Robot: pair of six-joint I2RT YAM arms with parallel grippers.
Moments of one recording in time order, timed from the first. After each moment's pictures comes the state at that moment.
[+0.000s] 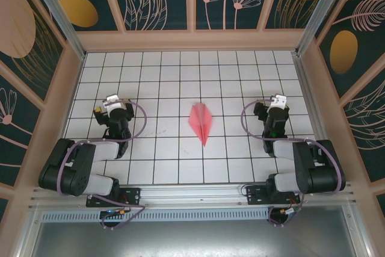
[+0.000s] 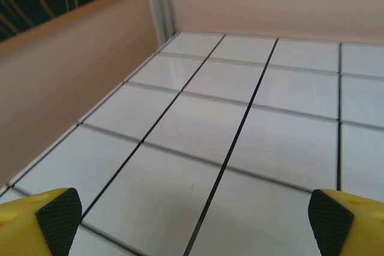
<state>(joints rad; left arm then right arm) -0.22 1.42 0.28 0.88 -0.63 -0.08 0.09 1.36 0.25 0.85 0.26 0.11</state>
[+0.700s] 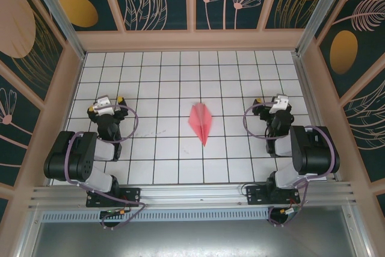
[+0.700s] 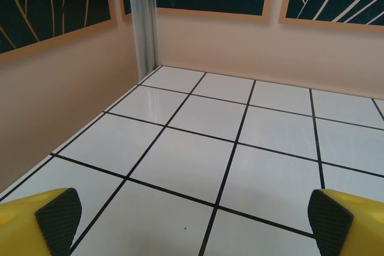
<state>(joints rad) -0.05 1.53 0.19 1.22 -0.37 -0.09 -0.02 1.54 0.21 1.13 0.04 0.10</state>
